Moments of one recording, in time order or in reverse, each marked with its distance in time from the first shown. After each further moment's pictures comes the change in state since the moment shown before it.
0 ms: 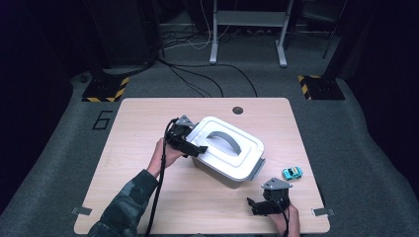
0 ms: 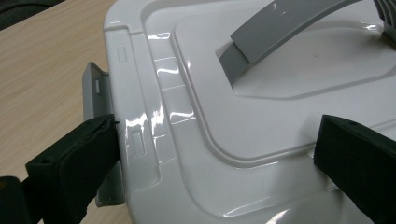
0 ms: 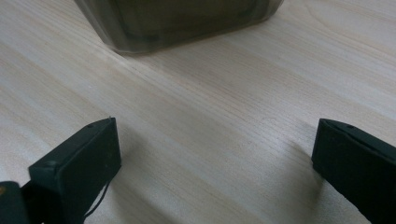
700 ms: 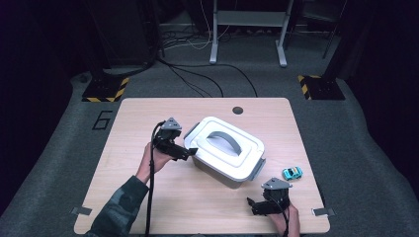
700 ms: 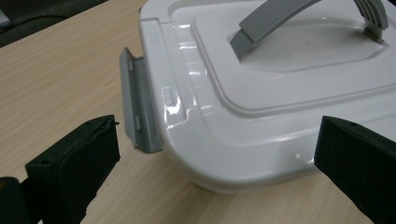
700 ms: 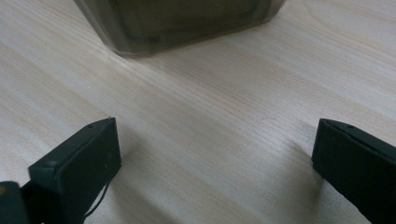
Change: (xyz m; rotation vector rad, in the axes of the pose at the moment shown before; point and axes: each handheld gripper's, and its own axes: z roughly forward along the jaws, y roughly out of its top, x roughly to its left) left arm 0.005 -0.026 -0.038 -0.067 0.040 -0.016; right arm 0.000 0.000 0.000 0.002 0.003 0.000
